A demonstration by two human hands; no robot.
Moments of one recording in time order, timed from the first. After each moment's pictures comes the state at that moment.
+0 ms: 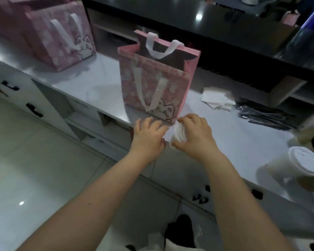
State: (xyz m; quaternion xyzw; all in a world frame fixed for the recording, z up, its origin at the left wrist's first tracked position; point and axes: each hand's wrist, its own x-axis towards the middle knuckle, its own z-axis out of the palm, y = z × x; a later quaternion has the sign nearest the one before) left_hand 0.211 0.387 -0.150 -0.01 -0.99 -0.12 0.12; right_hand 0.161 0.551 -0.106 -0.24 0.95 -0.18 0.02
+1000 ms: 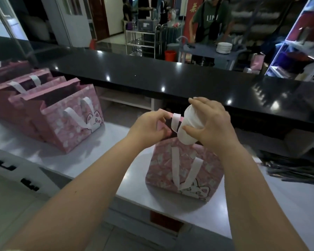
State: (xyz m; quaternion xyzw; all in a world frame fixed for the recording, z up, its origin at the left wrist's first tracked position) left_hand 0.004 0.200 0.004 -0.10 -0.92 -0.36 0.13; right_hand 0.008 0.405 0.041 -0.20 0.92 -0.28 -0.20
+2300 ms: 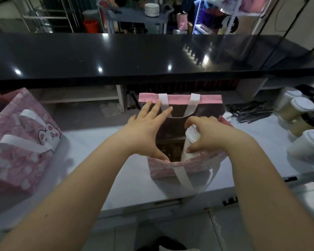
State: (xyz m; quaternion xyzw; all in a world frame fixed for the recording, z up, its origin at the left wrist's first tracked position) left_hand -0.037 0.150 -0.011 -0.37 -0.92 -0.07 -0.10; right_hand 0.028 0.367 -0.006 0.04 0.98 -0.13 0.11
